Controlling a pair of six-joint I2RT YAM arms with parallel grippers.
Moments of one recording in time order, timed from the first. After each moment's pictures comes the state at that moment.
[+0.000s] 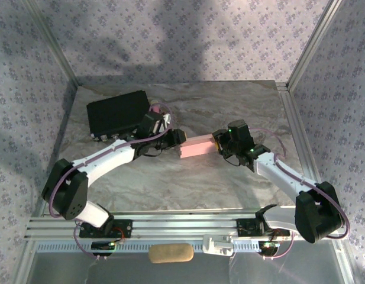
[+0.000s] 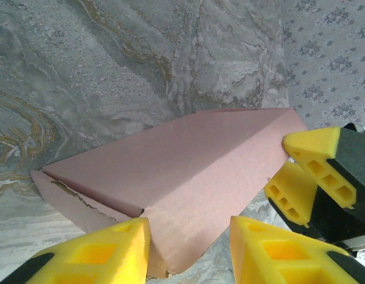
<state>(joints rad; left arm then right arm) -0.66 1.49 0.99 -0.16 0.34 -0.89 0.45 1.25 0.75 -0.18 -0.09 1.50</state>
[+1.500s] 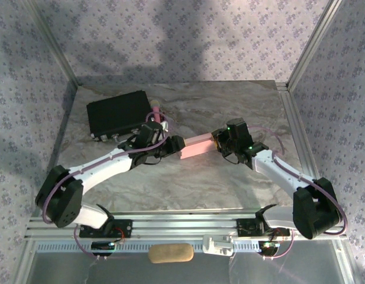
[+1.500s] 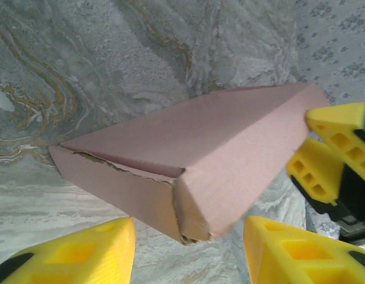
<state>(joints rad) -0.70 1.42 0.87 -0.10 0.25 -0.96 0.45 1.28 0.78 -0.17 -0.09 1.50</state>
